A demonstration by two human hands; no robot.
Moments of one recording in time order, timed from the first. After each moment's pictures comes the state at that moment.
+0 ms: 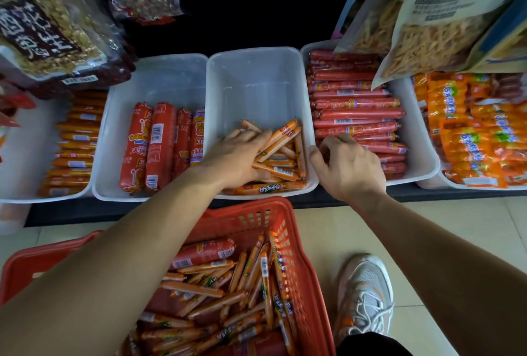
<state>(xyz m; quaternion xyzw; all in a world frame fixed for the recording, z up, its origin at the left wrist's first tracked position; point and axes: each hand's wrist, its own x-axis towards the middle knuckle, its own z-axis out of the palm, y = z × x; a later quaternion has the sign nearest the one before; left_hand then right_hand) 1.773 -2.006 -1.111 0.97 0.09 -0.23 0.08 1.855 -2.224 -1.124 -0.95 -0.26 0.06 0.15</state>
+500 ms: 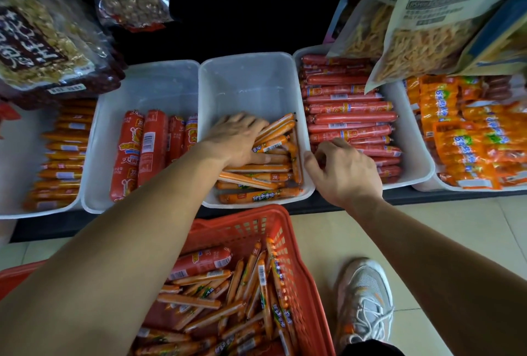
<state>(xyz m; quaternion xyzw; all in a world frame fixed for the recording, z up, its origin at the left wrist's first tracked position) 1.821 -1.985 -1.121 0.98 0.03 -0.21 0.02 1.856 -2.224 -1.125 -0.95 -0.25 0.05 0.15</state>
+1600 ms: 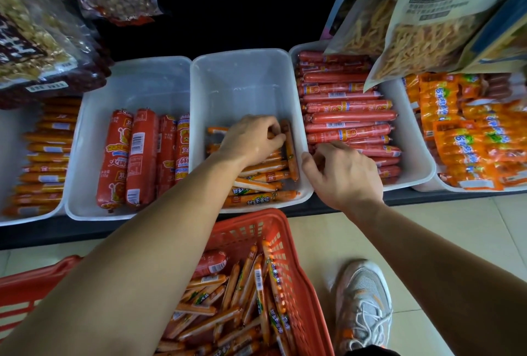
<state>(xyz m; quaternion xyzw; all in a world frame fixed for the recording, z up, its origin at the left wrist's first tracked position) 1.838 -2.022 -1.137 0.97 0.13 -0.07 0.21 1.854 -2.223 -1.126 -0.96 -0.25 0.04 0.14</state>
